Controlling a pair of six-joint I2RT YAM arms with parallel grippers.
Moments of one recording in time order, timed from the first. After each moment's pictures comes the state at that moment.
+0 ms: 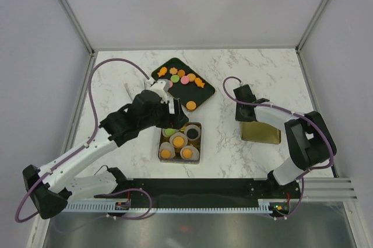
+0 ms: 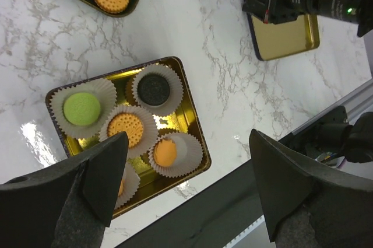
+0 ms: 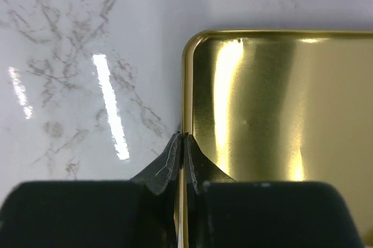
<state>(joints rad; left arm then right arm) -0.78 1.01 1.00 -0.57 -0.05 -0.58 0.38 1.60 0.84 -0.33 0.28 0.42</state>
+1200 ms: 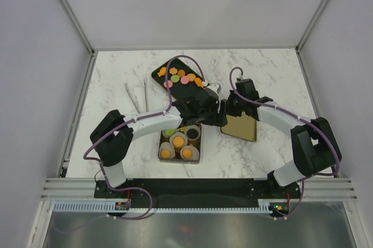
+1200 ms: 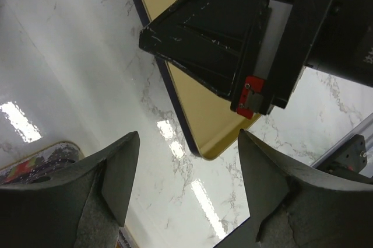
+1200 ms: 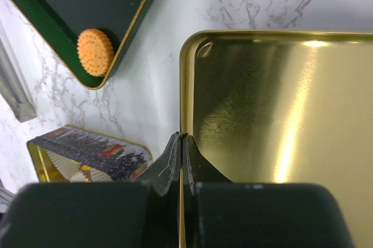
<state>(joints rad) -0.96 1.78 1.27 -0.25 -0.04 -0.66 0.38 1.53 0.87 -0.20 -0.16 0.71</state>
